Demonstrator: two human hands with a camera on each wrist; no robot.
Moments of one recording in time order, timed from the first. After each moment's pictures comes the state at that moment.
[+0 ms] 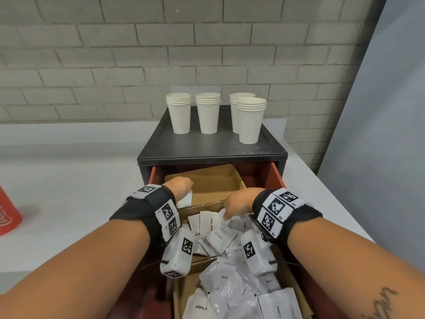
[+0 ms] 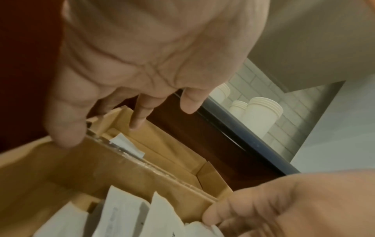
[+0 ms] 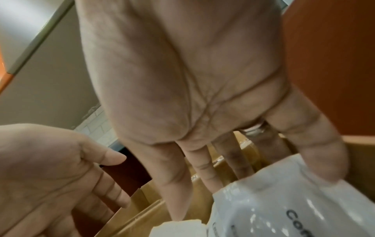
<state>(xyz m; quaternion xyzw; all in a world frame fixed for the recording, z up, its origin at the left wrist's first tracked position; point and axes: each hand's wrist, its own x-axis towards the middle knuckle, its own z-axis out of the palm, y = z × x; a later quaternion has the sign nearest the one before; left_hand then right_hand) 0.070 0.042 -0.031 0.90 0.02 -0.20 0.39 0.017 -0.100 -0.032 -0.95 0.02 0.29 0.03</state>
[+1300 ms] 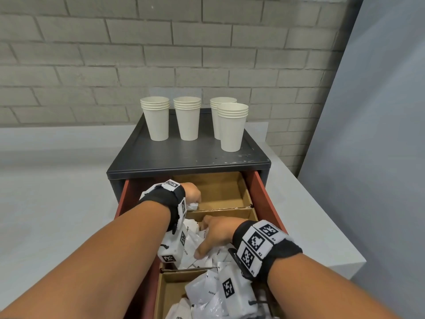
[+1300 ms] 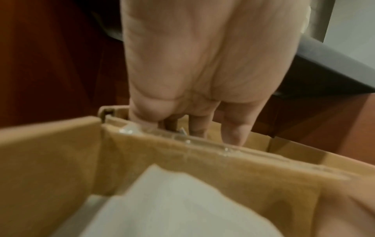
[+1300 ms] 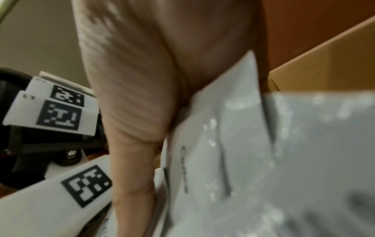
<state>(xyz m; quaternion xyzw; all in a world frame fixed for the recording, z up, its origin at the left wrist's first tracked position) 0.096 -0.028 -0.033 0.94 -0.07 -0.24 0.21 0.006 -0.102 -0.057 -0.92 0.08 0.29 0.25</state>
